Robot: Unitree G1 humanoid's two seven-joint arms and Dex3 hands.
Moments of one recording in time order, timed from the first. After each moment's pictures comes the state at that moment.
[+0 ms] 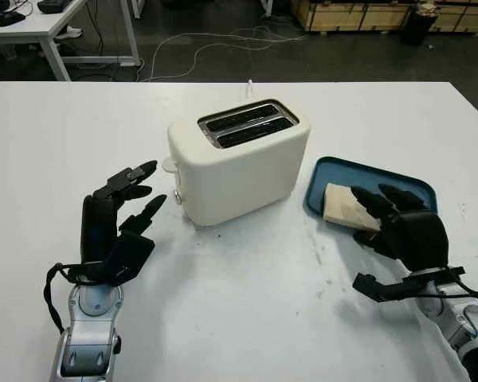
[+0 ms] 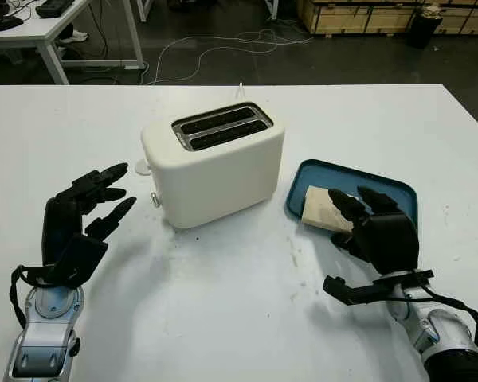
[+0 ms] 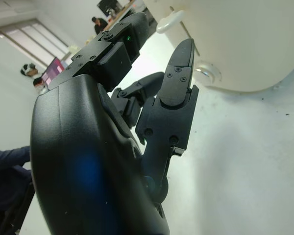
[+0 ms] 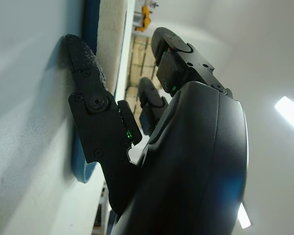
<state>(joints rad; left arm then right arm) 0.06 0.12 0.05 -0.24 0.28 -0.05 0.14 -0.12 -0.64 0.16 0.46 -0.91 -0.30 -0.57</state>
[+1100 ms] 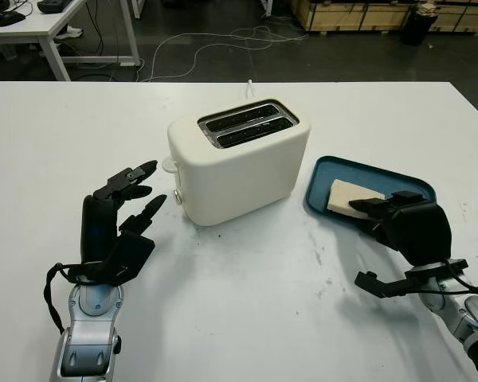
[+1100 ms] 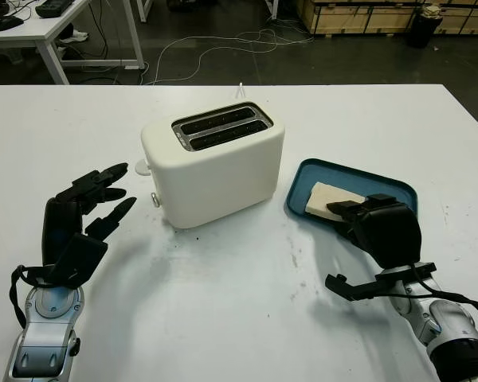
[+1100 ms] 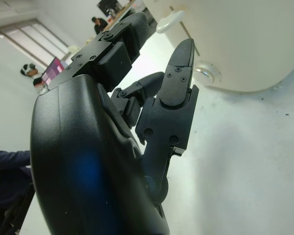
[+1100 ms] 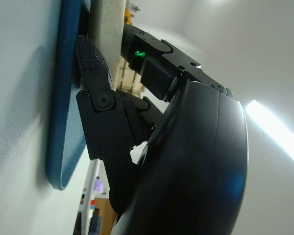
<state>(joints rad) 0.06 0.12 0.05 -0.24 0.28 -0.05 0.14 -0.16 -0.70 0.24 0.49 -0.92 -0.29 -0.72</state>
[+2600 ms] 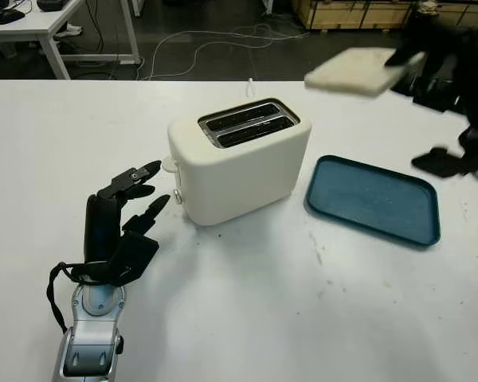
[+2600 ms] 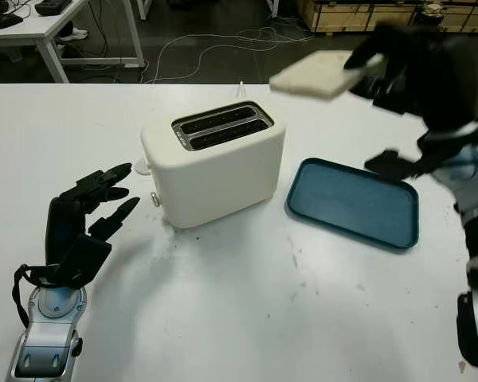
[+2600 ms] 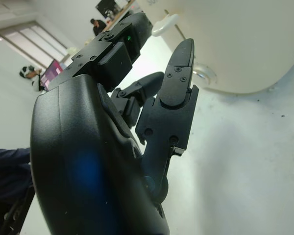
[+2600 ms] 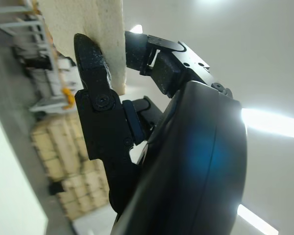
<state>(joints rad) 0.05 0.12 0.03 -0.24 0.29 -0.05 0.14 -0.86 -0.78 0.09 0.77 -0.32 -0.84 -0.14</state>
